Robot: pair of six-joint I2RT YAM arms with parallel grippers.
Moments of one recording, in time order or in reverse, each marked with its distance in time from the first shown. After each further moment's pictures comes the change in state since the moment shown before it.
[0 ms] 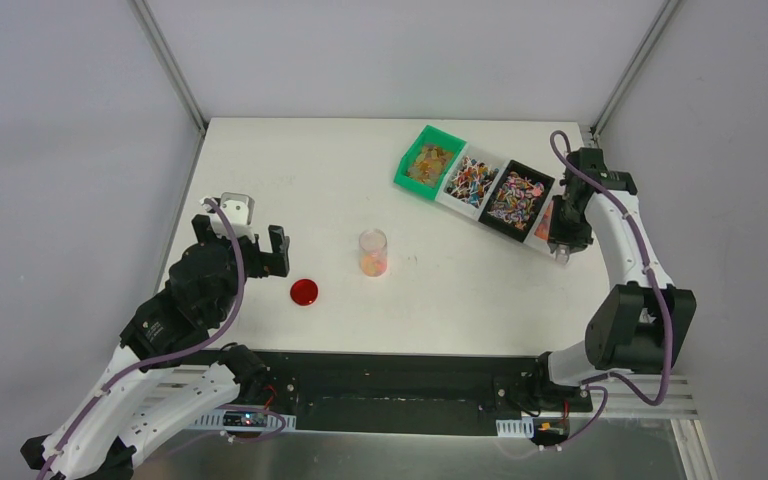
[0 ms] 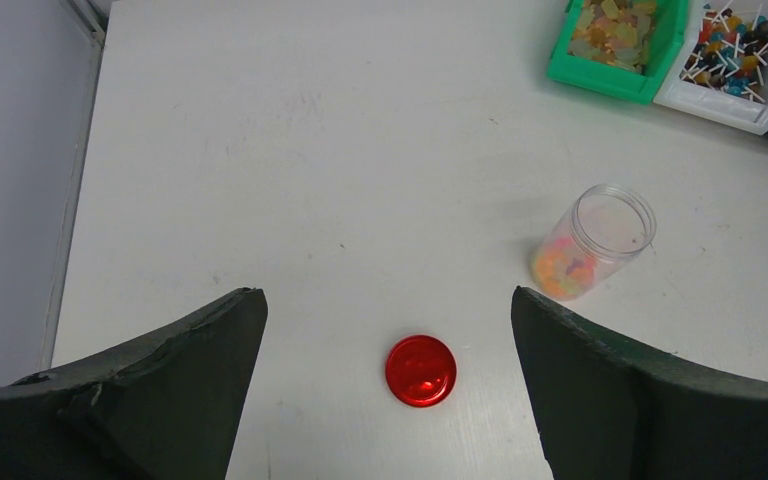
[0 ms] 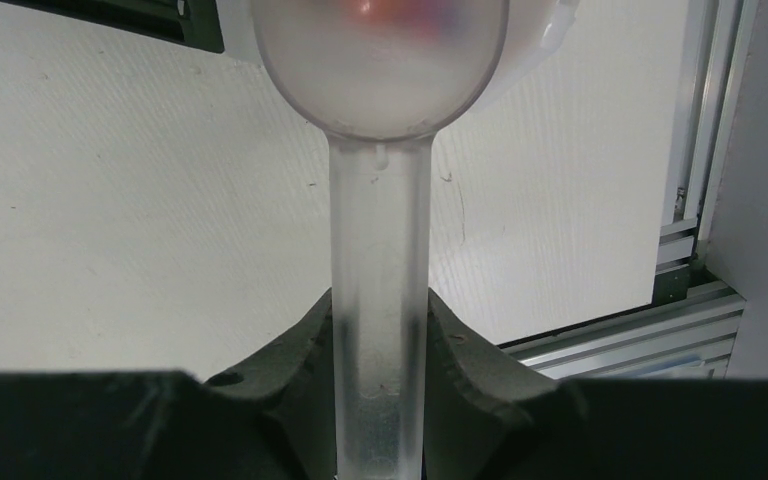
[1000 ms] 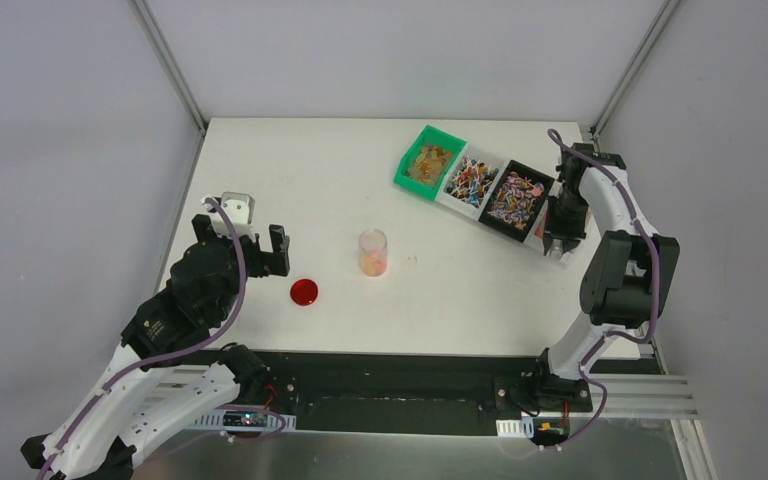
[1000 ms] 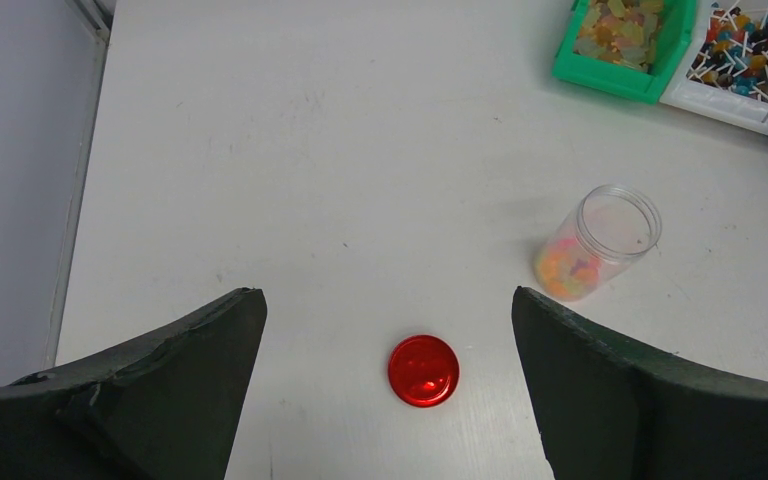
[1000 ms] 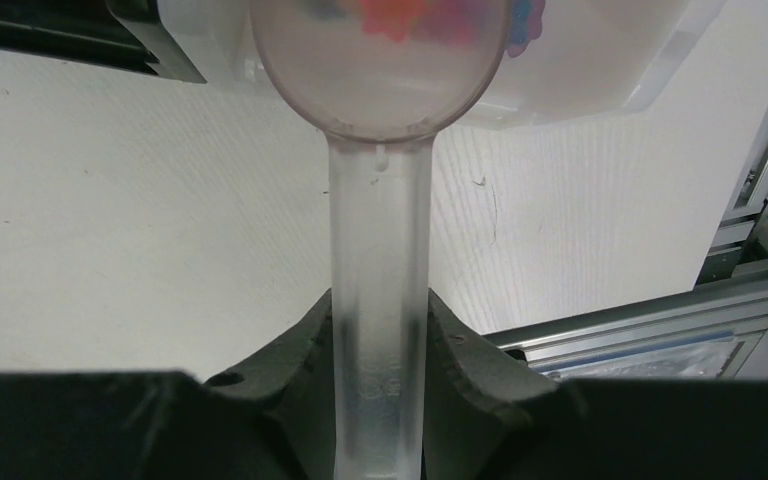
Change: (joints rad) left arm 0.000 0.006 0.000 0.000 -0.009 0.000; right arm -0.033 0.268 0.155 -0.110 -0.073 0.014
